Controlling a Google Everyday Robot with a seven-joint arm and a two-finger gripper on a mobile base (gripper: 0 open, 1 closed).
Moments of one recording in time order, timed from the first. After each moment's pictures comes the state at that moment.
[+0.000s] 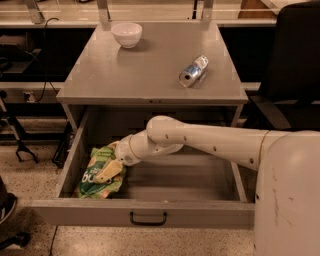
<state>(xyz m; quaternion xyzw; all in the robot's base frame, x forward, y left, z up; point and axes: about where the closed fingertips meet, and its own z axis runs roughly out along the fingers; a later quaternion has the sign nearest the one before) 0.572 0.189 0.618 -0.56 0.67 0.36 0.32</state>
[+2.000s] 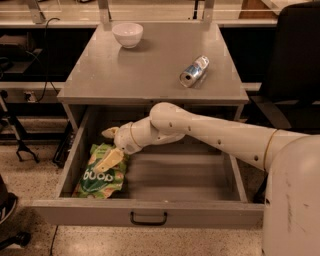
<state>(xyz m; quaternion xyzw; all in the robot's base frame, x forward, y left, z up) 0.582 0.191 0.669 -0.60 0.61 0.36 0.37</state>
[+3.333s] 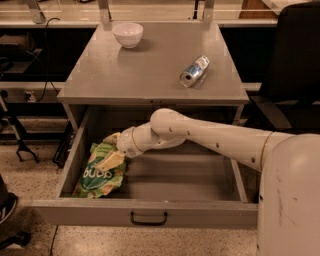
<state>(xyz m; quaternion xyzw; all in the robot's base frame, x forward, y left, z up) 0.592 0.185 0.640 -0.59 0.63 0.35 0.36</state>
